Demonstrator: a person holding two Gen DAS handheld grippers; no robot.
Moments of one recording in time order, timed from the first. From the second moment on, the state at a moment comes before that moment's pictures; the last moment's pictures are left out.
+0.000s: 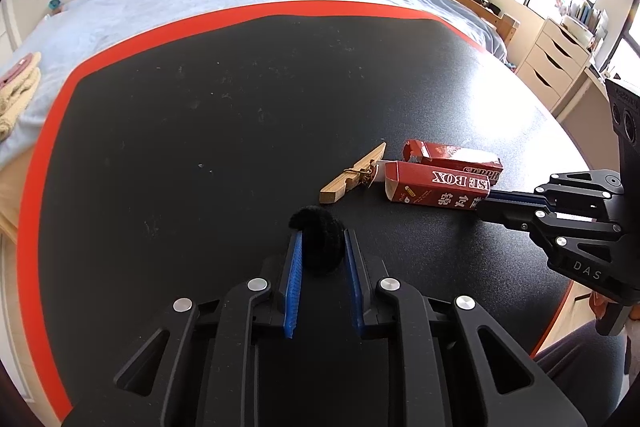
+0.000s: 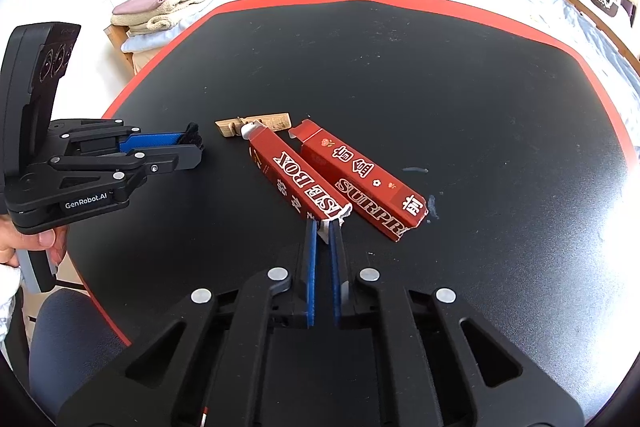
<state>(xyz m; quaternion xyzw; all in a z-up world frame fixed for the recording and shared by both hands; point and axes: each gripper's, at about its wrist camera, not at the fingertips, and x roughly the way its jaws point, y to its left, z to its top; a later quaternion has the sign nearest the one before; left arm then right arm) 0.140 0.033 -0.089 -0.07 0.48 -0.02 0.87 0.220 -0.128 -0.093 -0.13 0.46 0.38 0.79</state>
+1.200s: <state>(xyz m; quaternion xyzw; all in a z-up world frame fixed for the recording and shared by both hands) 0.085 -0.007 -0.033 -0.05 0.46 -0.07 0.88 0.148 -0.175 -0.028 -0.12 0.42 0.39 0.82</state>
